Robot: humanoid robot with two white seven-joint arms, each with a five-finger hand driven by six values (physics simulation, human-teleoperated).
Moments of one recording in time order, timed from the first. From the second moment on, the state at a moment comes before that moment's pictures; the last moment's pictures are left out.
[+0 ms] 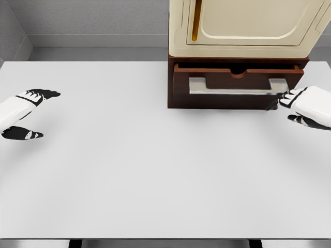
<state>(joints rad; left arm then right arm) -0.08 0.63 0.15 -1.49 -0.43 -0.61 -0.49 -0.14 -1.00 0.13 -1.66 0.44 -0.61 0.26</state>
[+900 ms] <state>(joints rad) -0.08 0.64 0.15 -1.49 -0.42 -0.61 -0.49 -0.23 -0.96 0.22 -1.56 0.45 -0.61 0.25</state>
